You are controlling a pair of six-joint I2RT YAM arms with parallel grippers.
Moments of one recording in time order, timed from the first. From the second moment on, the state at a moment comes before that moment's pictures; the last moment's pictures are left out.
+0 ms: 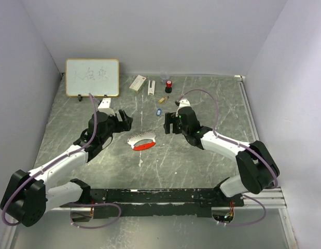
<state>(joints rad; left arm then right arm) -0.50 1.09 0.56 0.23 -0.14 -0.43 0.60 1.44 0.76 0.11 0.13 0.30</state>
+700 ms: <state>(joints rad) -0.51 1.08 0.54 0.26 -0.11 -0.46 0.60 1.53 0.77 0.20 0.10 0.38</state>
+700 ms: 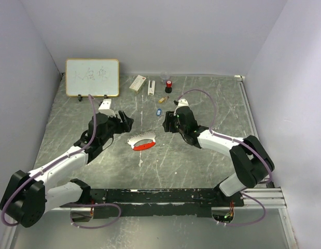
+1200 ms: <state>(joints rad) -0.56 1.20 0.54 0.28 -0.11 -0.46 0.60 1.52 0.71 0.24 0.04 0.41</state>
